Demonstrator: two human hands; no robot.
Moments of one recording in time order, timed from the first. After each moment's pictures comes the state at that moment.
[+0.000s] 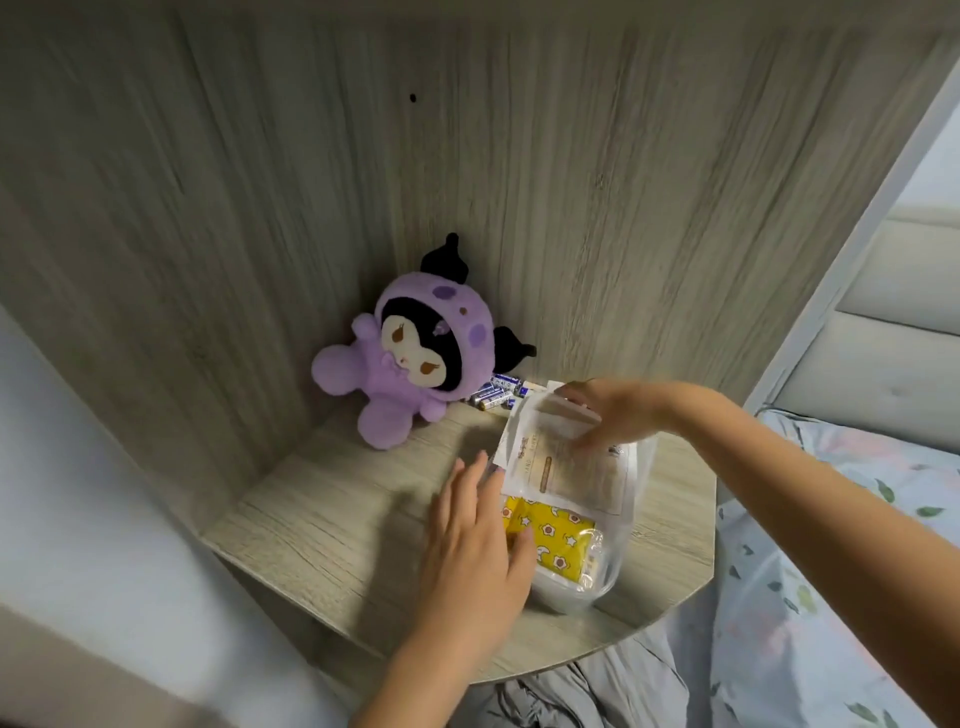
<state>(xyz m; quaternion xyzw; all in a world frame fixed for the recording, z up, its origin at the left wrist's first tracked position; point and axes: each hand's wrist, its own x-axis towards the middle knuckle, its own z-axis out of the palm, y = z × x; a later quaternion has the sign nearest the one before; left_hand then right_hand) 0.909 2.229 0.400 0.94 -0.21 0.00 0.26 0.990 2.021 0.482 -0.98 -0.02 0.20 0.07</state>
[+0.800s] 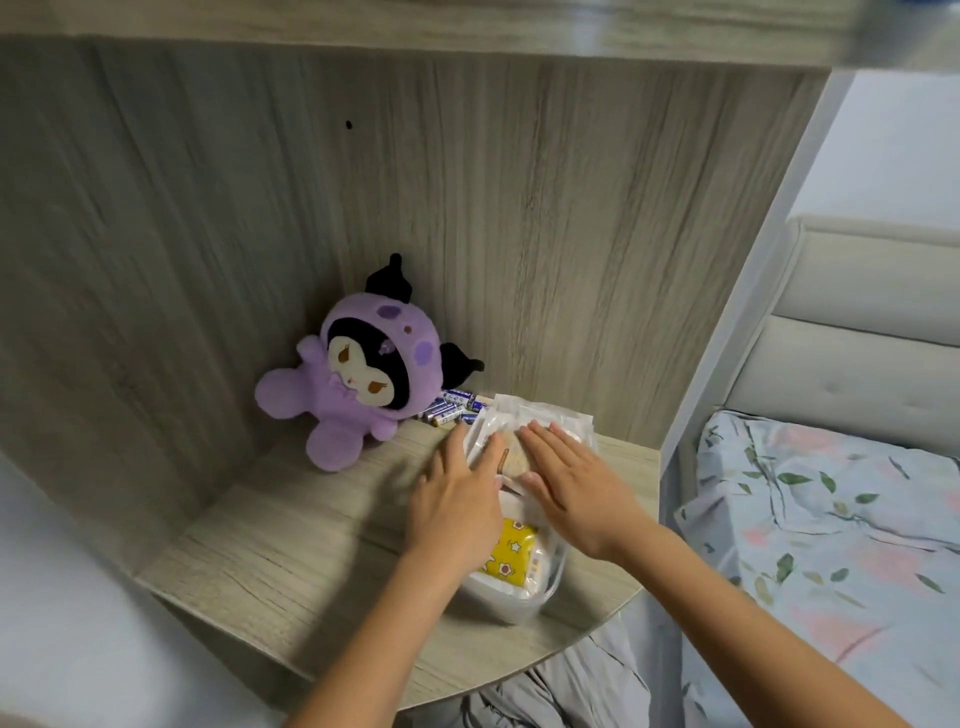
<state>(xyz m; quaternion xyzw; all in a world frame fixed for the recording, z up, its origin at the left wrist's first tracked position) 0.955 2.177 0.411 0.96 -0.25 0.03 0.13 0.916 2.021 0.410 -0.99 -0.03 -0.03 0.13</state>
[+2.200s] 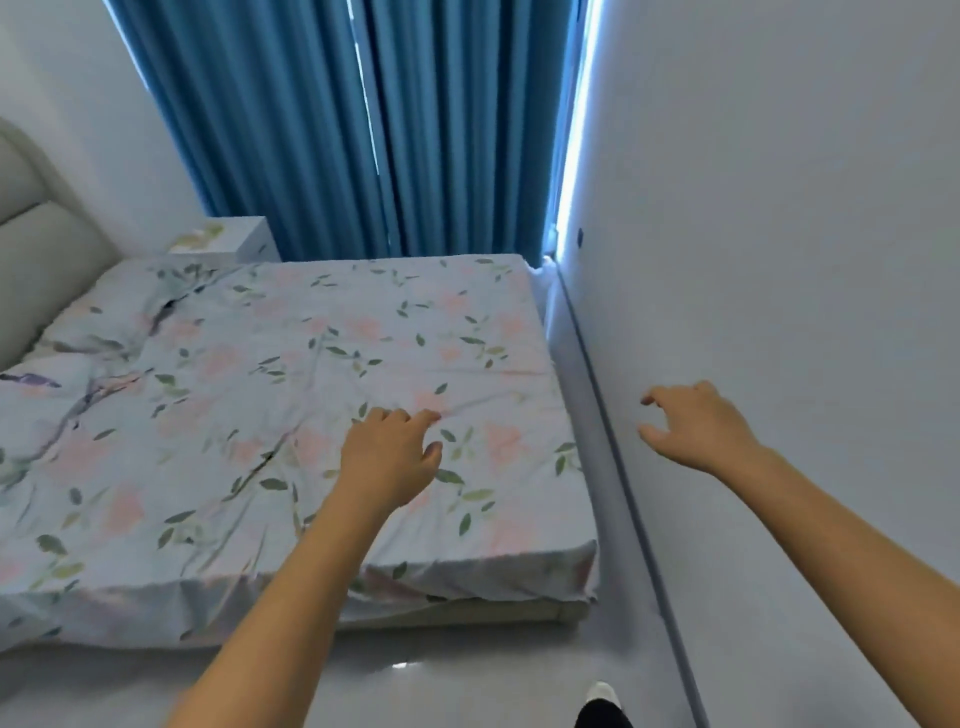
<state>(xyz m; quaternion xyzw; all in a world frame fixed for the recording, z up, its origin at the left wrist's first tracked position) 0.440 2.130 0.390 0.35 -0.93 -0.04 -0.05 0.192 2.332 0.392 -0.39 0.92 -0.01 0.05</state>
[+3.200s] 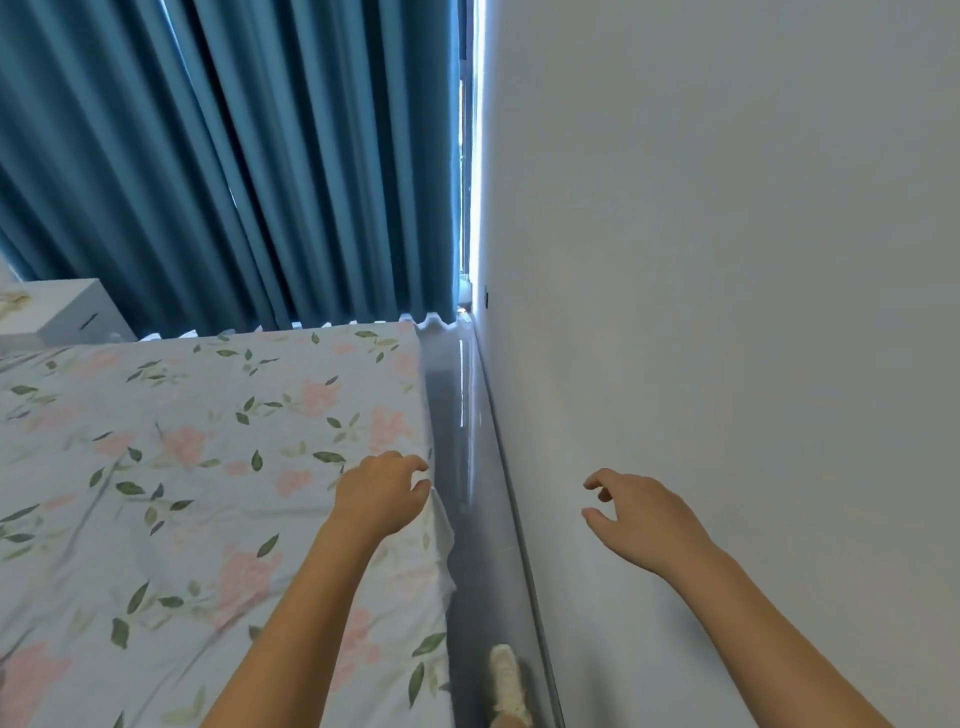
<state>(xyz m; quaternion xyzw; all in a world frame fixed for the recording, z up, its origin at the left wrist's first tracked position) -0.097 2.031 0.338 0.31 -0.94 -0.13 -0.06 -0.236 2.266 0.368 -0.35 0.92 -0.07 0.15</state>
